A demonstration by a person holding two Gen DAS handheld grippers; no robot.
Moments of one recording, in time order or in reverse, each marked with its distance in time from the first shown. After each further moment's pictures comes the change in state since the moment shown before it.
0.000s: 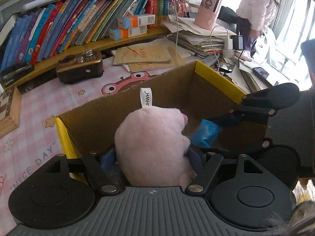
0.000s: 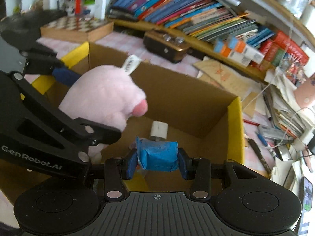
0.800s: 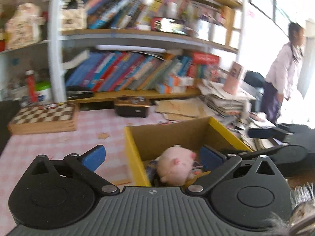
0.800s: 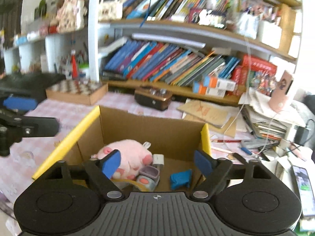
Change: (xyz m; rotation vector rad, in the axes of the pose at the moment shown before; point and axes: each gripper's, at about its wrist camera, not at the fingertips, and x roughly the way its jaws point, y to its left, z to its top) left arm -0.150 -0.012 -0.070 -0.239 -0.367 0.234; right arm -0.107 -0.009 -0.041 0.218 -0.392 -0.020
